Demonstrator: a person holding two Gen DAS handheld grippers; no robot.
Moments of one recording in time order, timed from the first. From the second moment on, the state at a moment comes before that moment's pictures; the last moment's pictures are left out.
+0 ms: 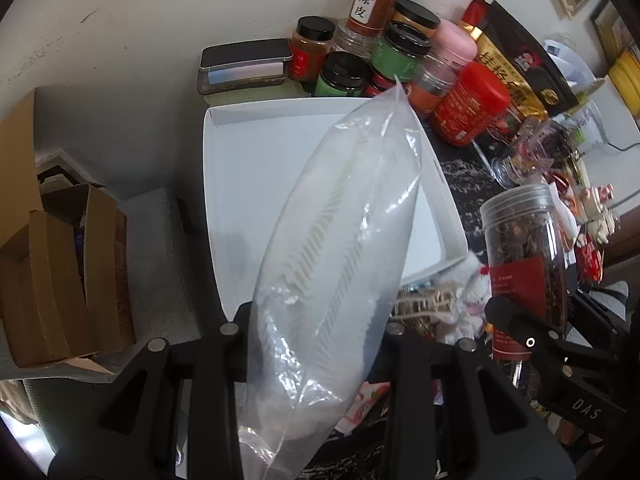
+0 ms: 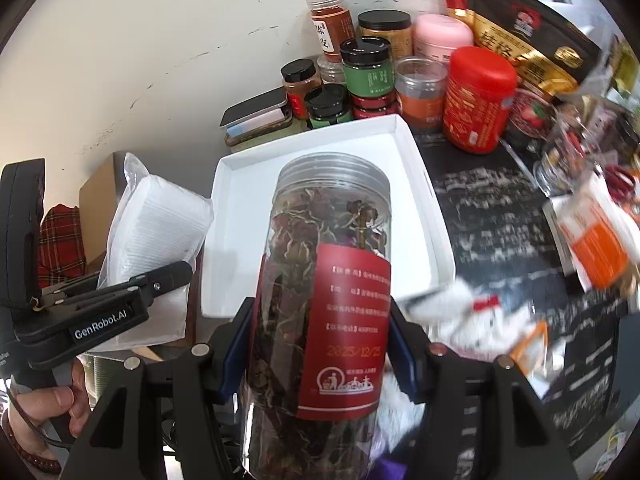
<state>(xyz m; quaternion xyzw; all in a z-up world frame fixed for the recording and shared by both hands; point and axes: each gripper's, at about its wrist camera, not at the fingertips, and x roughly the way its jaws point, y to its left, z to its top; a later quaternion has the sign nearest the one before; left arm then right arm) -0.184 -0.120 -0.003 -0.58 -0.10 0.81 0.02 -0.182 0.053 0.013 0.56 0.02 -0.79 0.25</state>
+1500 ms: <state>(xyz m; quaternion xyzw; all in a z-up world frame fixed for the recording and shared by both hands) -0.341 -0.191 -0.141 -0.60 -0.20 0.77 -0.04 -0.350 -0.097 -0.139 0.60 0.08 -0.73 0.33</state>
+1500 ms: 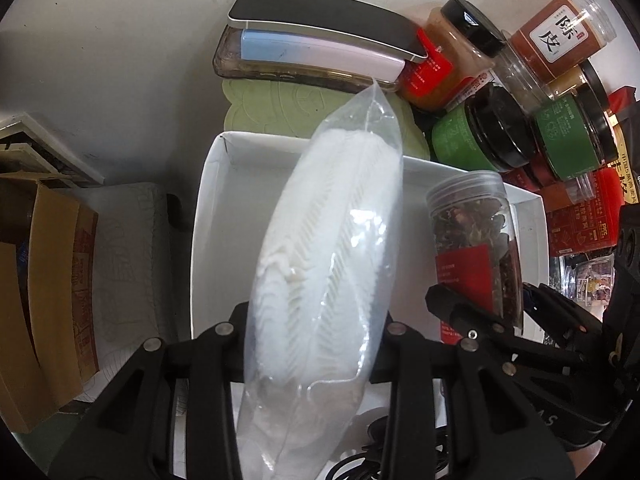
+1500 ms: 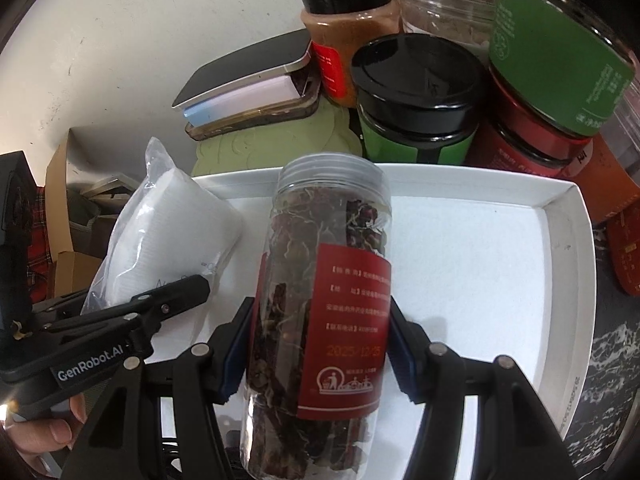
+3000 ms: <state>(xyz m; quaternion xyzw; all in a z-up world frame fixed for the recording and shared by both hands) -0.244 -0.121 -0.002 -0.55 -0.08 0.83 -0.02 -0.229 -0.002 0.015 0.52 0.06 -0.79 0.31</state>
